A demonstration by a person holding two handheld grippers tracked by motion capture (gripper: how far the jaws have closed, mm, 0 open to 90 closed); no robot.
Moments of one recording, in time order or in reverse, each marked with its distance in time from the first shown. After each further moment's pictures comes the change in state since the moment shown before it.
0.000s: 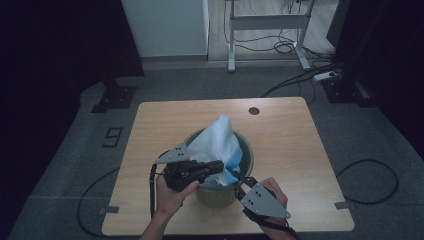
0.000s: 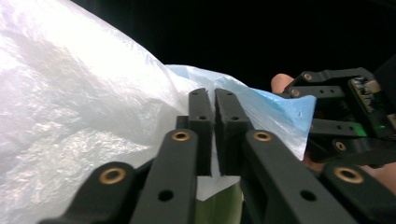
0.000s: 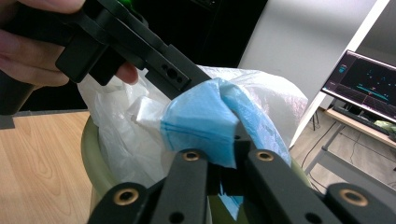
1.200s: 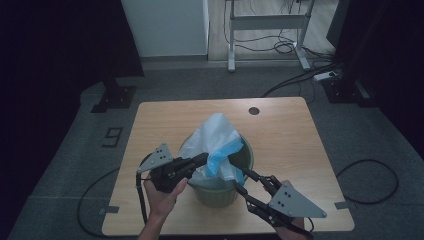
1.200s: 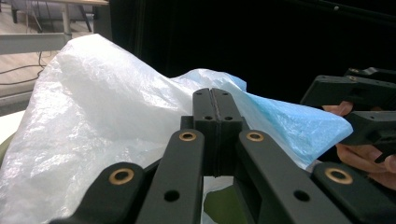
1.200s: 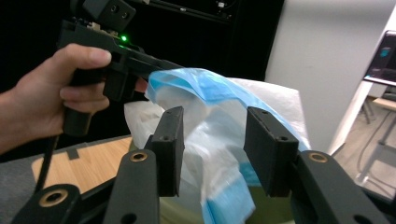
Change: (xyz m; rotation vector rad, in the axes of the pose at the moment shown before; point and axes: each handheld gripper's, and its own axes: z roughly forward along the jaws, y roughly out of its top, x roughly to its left) left arm 0.000 -0.005 -0.026 -0.154 0.136 0.034; right arm -0.025 0.015 -0.038 -0.056 0.126 0.202
